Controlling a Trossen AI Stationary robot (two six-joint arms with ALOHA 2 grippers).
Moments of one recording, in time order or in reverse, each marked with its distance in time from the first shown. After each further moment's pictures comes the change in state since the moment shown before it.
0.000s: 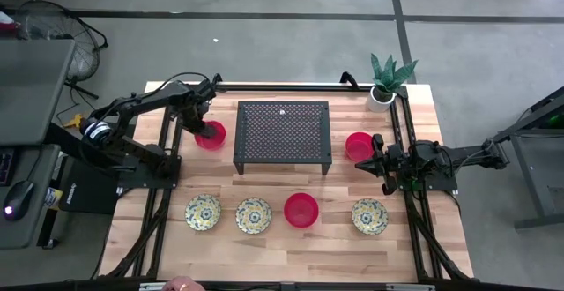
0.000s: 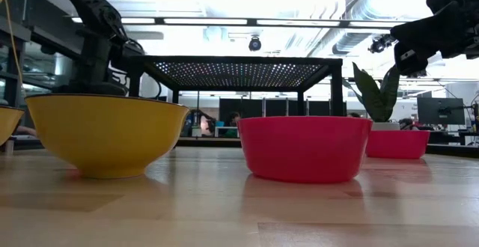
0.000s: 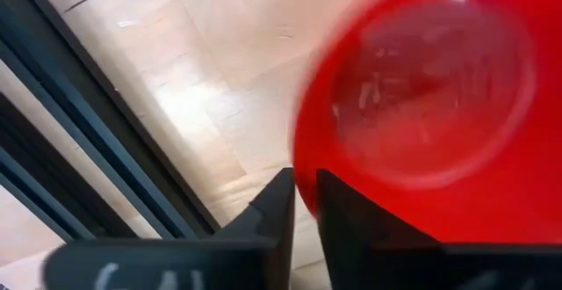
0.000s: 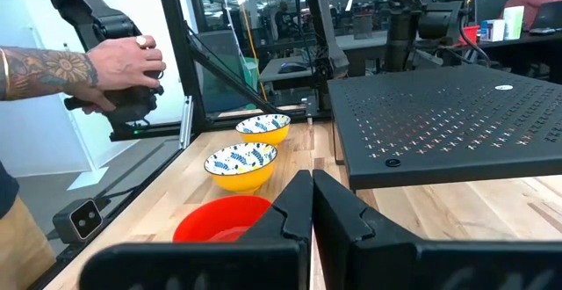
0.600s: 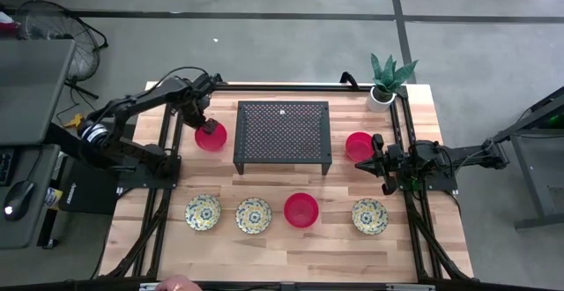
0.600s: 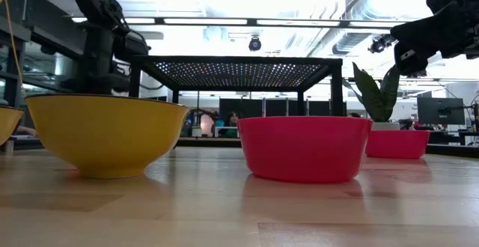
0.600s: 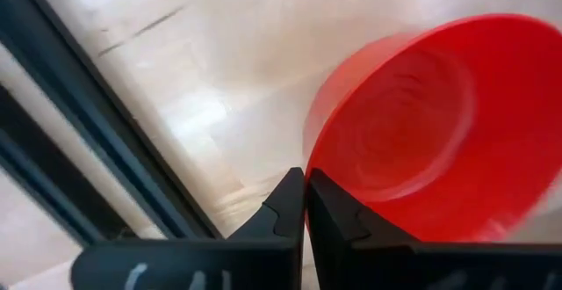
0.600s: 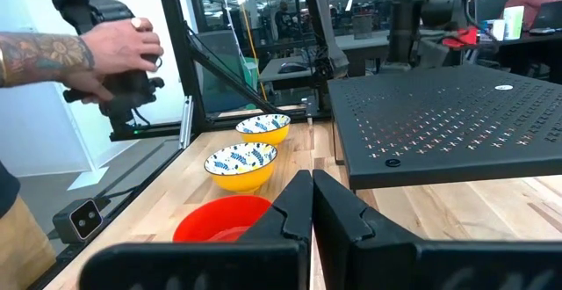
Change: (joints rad) left arm 0.004 -0.035 0.075 -0.036 0.002 0.022; right arm 0.000 0.000 0.000 0.000 0.000 0.000
